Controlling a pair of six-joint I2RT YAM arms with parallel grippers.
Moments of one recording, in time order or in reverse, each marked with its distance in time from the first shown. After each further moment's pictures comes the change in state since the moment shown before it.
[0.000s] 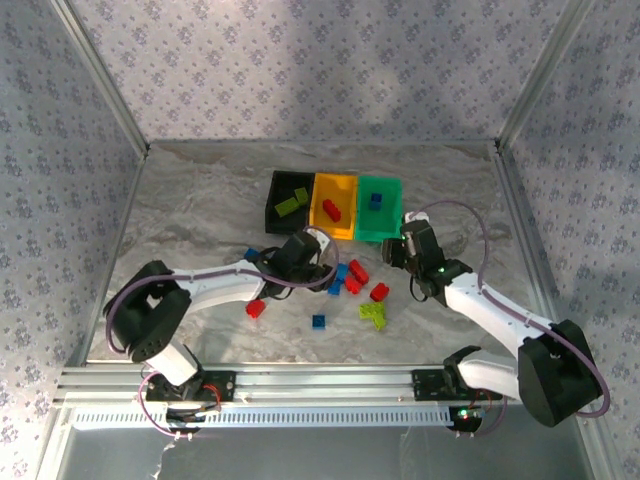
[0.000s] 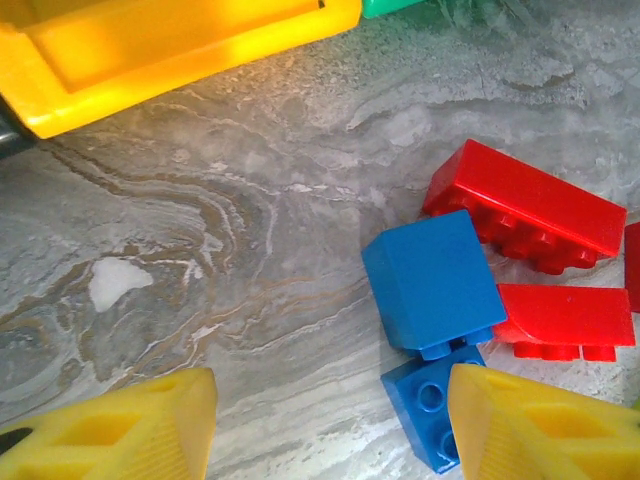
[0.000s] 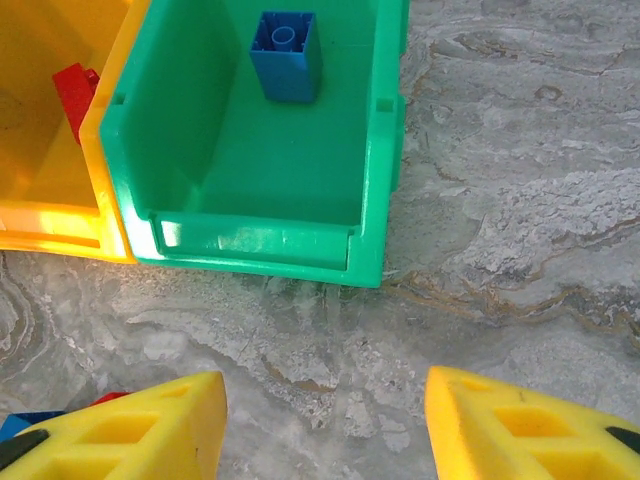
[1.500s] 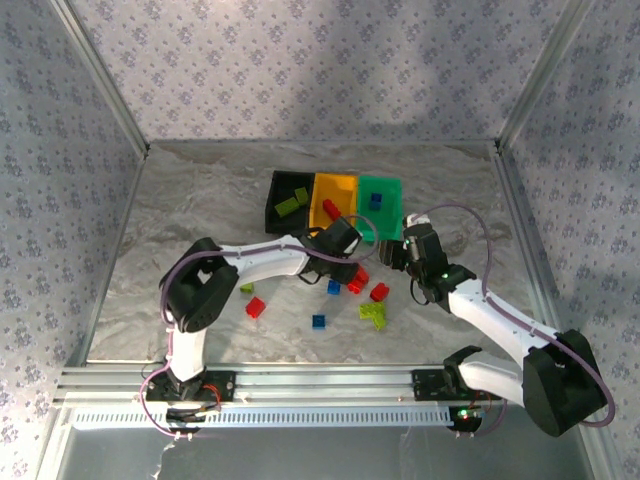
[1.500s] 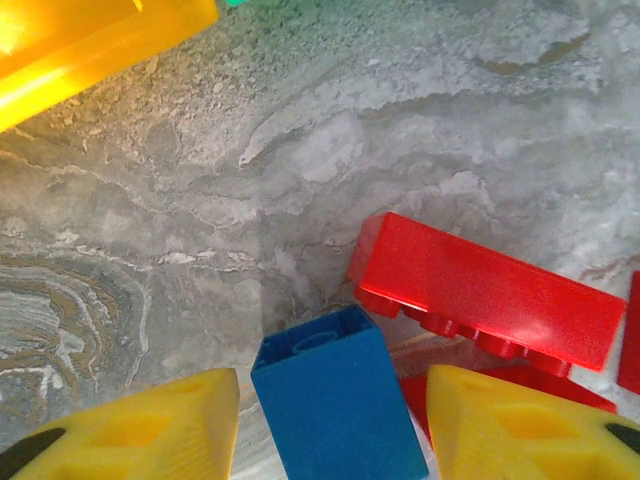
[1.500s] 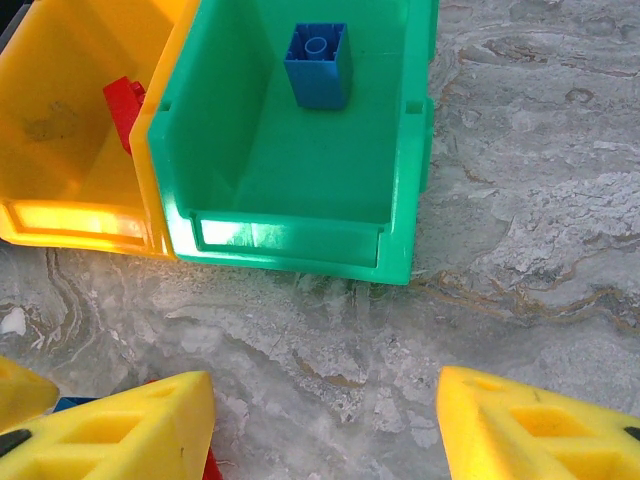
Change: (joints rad) left arm -0.050 0.329 0.458 -0.383 0.004 0.005; right arm -0.002 -0.054 -0.039 0.037 -0.042 0.011
